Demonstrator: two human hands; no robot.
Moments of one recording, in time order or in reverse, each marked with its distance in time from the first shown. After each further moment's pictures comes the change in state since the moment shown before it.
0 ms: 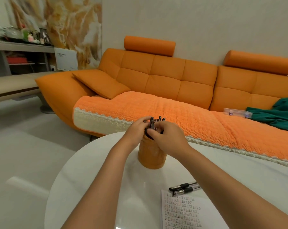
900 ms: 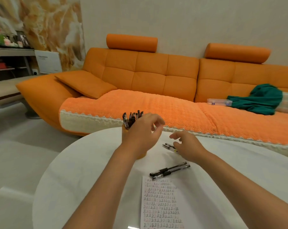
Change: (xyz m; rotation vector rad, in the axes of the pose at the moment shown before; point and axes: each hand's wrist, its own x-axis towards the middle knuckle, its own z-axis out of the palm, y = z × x) left_hand -0.056 0.034 0.069 0.579 -0.027 0.562; right_hand -0.058 0.115 -0.061 -0.126 -0.155 0.229
